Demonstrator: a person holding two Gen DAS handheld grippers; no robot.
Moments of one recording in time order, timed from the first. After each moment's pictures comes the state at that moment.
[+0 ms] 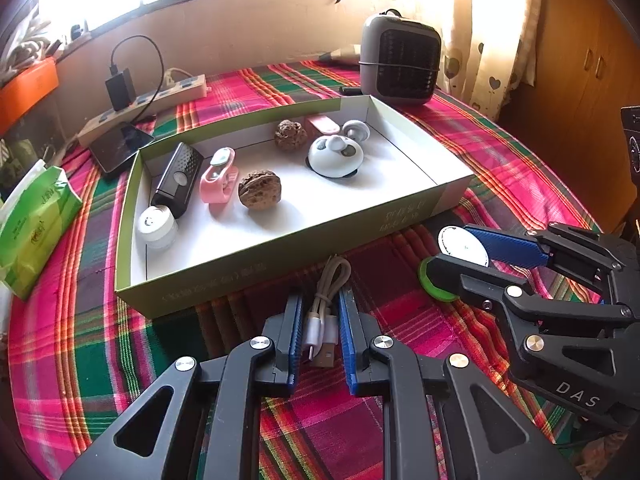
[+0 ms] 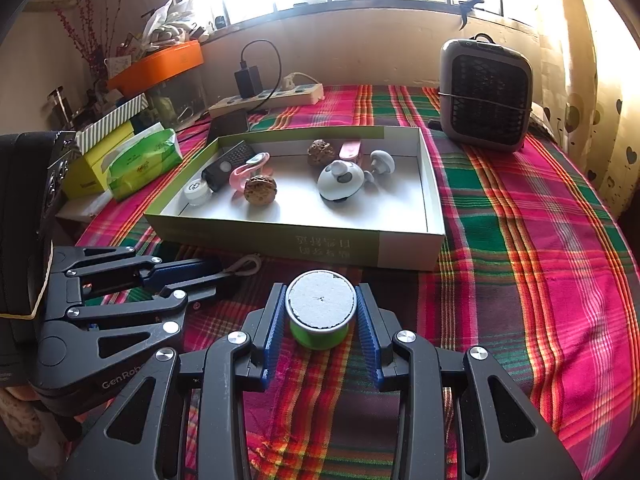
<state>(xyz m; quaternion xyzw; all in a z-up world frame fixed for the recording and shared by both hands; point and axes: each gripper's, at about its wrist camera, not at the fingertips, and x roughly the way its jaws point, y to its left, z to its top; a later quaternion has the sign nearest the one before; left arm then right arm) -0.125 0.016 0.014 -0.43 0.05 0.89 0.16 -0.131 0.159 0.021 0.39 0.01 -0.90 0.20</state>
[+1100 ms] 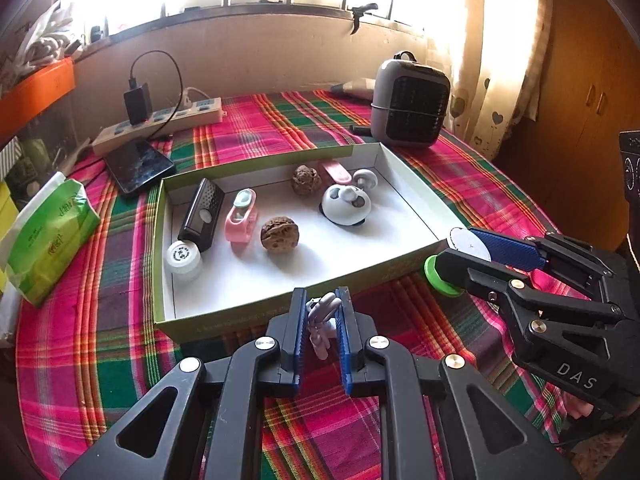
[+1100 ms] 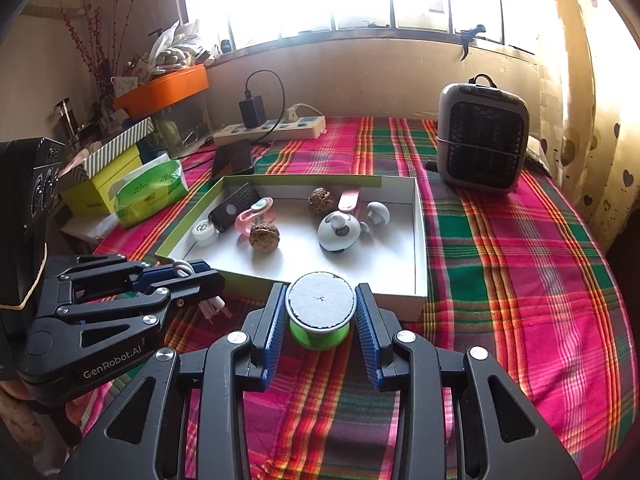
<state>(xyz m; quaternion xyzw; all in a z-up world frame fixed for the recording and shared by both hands) -0.131 0.003 0.044 -0.41 0.01 0.90 0.15 -0.139 0.163 0.052 0.36 0.01 -0.91 0.20</state>
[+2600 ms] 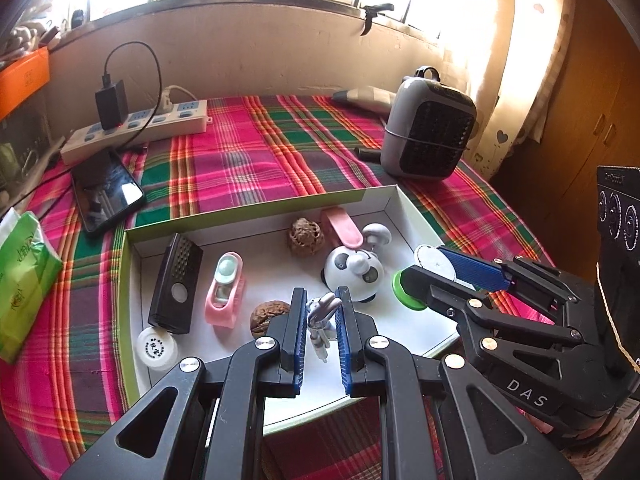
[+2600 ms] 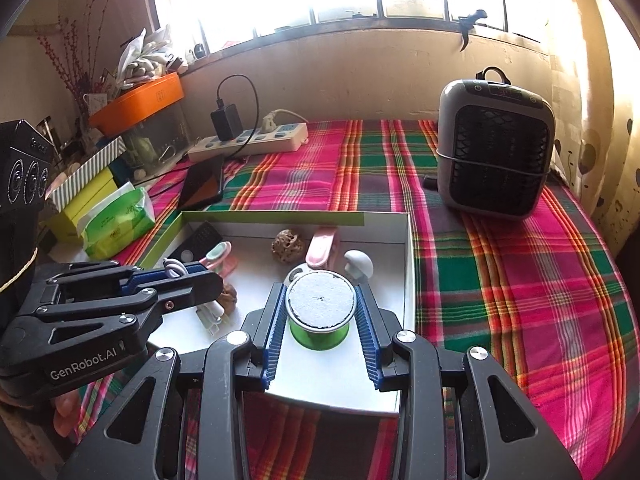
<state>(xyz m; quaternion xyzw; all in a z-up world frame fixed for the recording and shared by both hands) -0.208 0.013 0.046 -0.42 -0.03 0.89 0.17 -0.216 0.166 0.043 0.37 0.00 -0.91 0.20</state>
